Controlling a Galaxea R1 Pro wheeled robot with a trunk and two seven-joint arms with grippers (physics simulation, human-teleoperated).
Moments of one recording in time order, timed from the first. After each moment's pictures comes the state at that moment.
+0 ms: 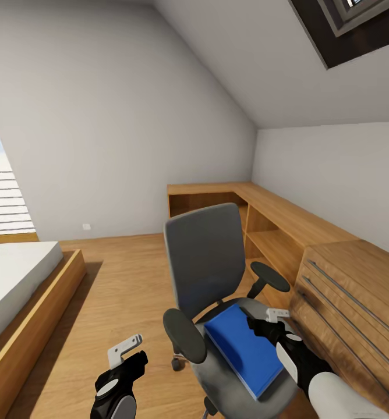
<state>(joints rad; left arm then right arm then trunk) -0.06 -0.04 -0.34 -1.53 0.64 0.41 0.92 -0.65 -0.05 -0.02 -0.37 -0.10 0.01 0.10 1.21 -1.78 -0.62</state>
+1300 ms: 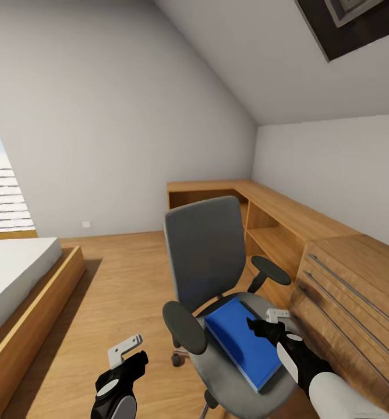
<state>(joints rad) -0.06 -0.05 -0.34 -1.53 0.64 0.41 0.92 -0.65 -0.05 -0.02 -0.37 -0.10 0.02 0.10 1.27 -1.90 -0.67</state>
